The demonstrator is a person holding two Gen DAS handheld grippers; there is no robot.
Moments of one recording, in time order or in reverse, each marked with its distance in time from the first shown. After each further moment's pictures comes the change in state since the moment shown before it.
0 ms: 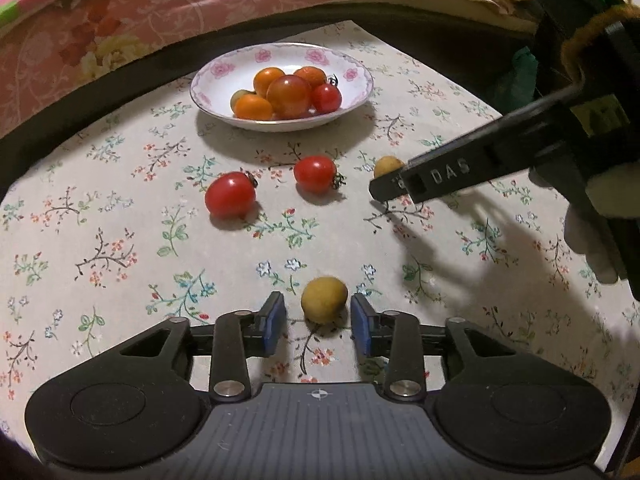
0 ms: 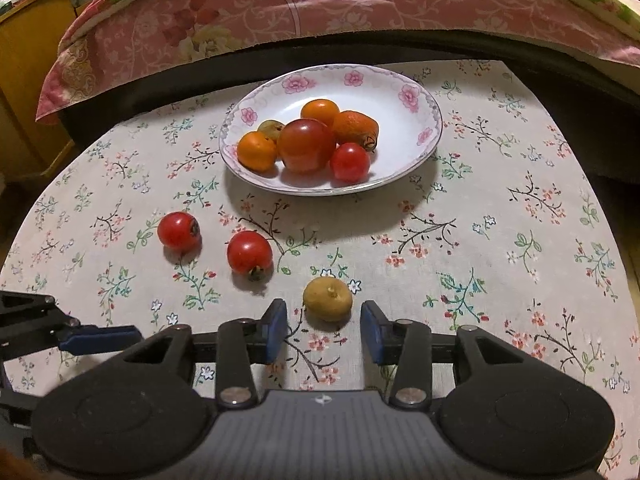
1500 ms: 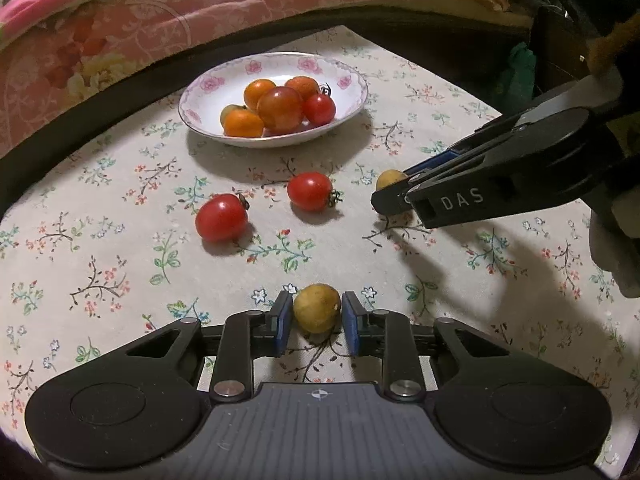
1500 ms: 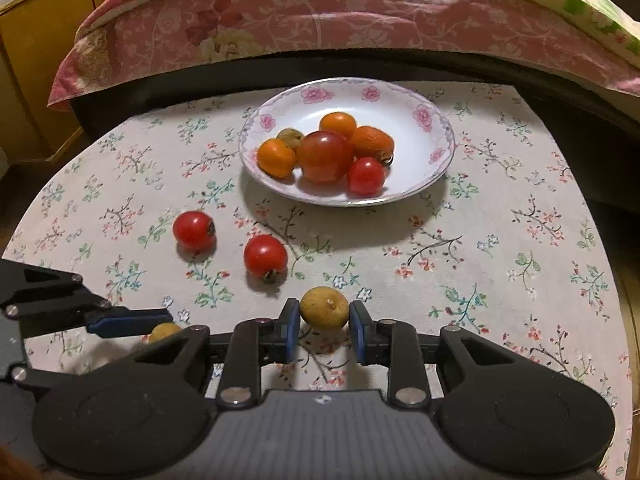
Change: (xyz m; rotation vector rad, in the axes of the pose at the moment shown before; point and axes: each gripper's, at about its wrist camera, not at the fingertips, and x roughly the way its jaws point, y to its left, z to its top) left arm 0.008 -0.007 0.012 0.046 -0.027 0.025; right arm -0.010 0.013 -0.001 -0.069 -0.018 -0.013
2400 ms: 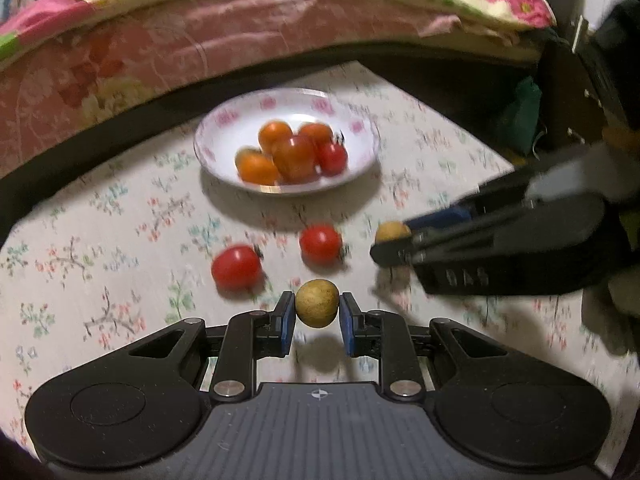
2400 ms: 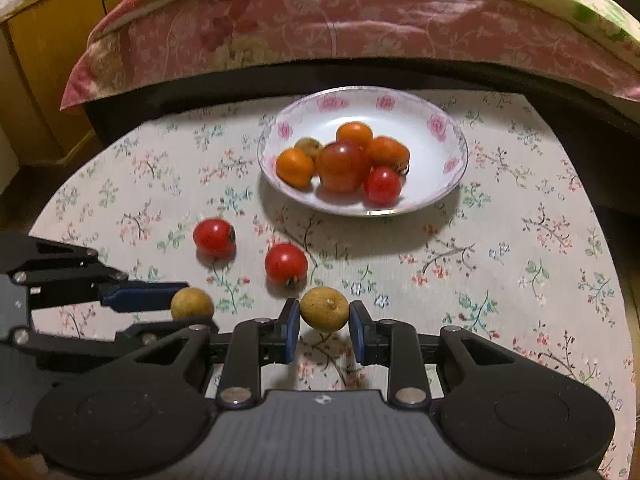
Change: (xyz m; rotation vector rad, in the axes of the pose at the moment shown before) left arm -0.011 0.009 0.025 -0.068 -0.070 -0.008; right arm -0.009 0.004 0.007 -0.002 -0.022 0.029
